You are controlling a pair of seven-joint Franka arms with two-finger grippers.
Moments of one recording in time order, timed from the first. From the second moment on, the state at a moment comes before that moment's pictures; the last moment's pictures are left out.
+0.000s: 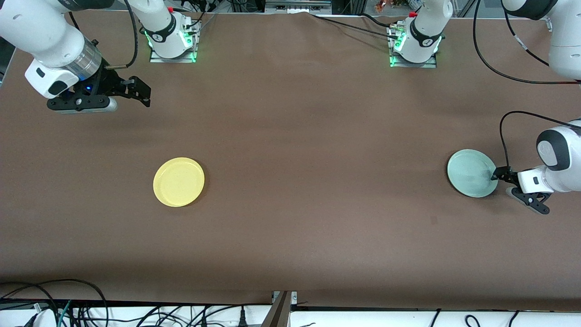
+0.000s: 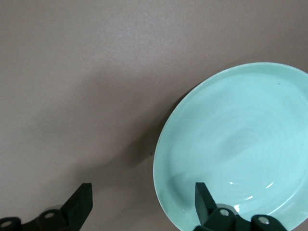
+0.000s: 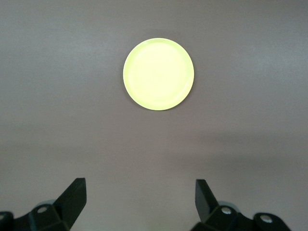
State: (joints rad) left arm 0.34 0.70 0.02 -1.63 0.03 2.19 0.94; right arm 0.24 -0.12 -0.01 -1.90 0.03 1.76 0.18
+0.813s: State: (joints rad) left arm 0.36 0.74 0.01 -1.63 -0.01 2.20 0.95; right arm 0.24 -0.12 -0.02 -1.90 0.03 1.76 0.18
